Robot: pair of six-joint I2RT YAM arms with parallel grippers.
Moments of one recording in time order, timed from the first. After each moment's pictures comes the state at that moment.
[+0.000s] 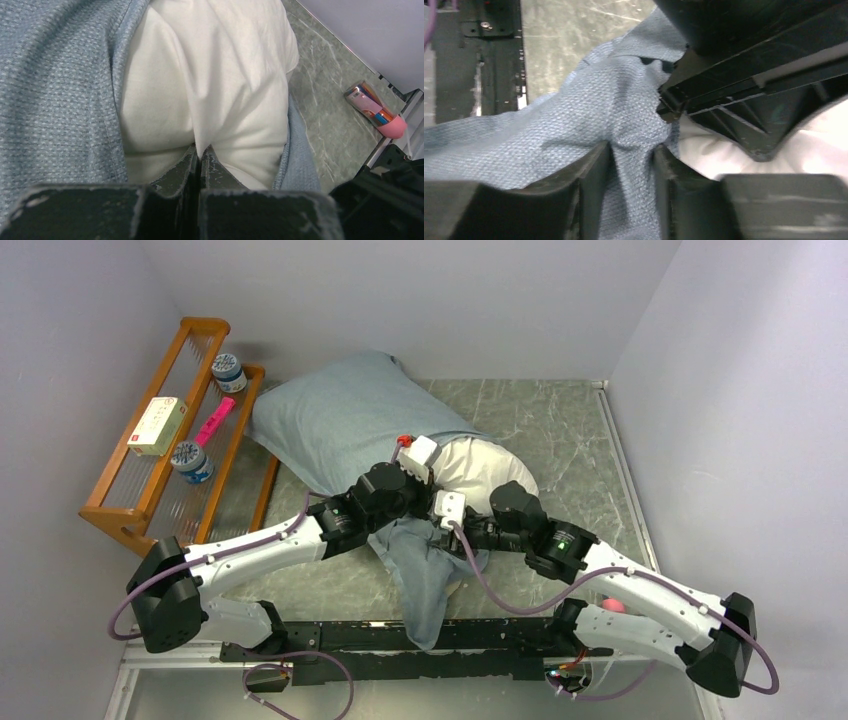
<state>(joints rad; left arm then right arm) -0.98 1.32 0.94 0.08 -0.18 -0.28 0.93 0.91 0.75 -0.25 -0.31 -0.36</state>
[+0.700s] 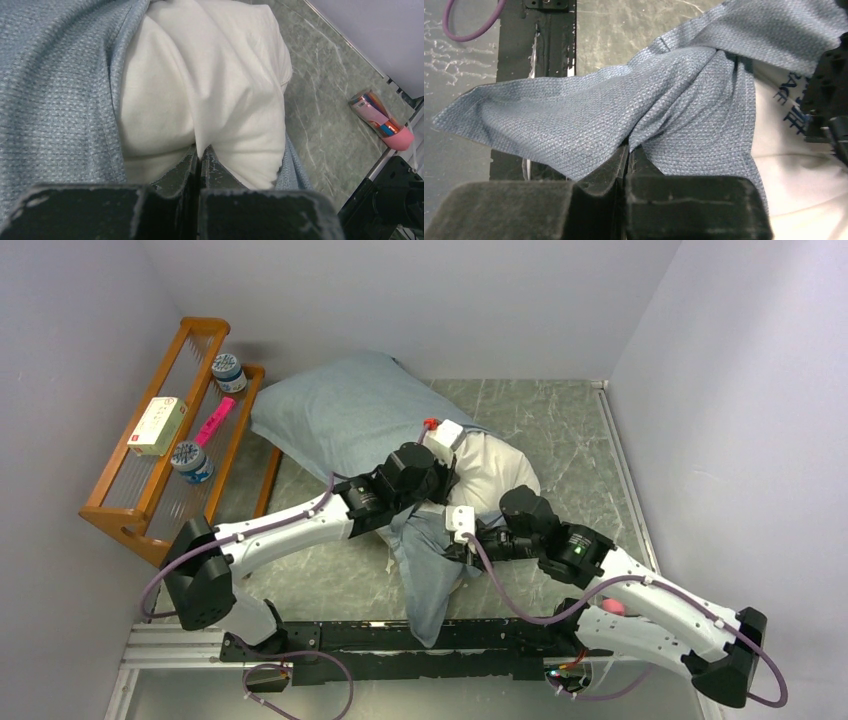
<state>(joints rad) -0.98 1.49 1.17 -0.04 -0.18 -0.27 0.92 0.84 0.77 -0.44 -0.48 -0.39</state>
